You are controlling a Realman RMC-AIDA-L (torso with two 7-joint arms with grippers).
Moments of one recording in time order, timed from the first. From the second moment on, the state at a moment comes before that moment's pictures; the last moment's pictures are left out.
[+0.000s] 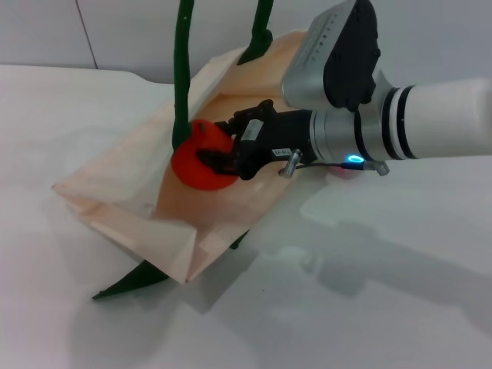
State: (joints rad) left arm -0.71 -2.03 1.14 1.85 -0.68 -1.41 0.44; right arm 0.77 2.02 -1.84 -0.94 -1.71 -0.72 1.93
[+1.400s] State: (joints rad) left arm -0.62 -2.03 1.09 1.89 -0.57 -1.39 0.40; right arm 0.63 2.01 -1.48 -1.04 -2.23 -0.80 2.18
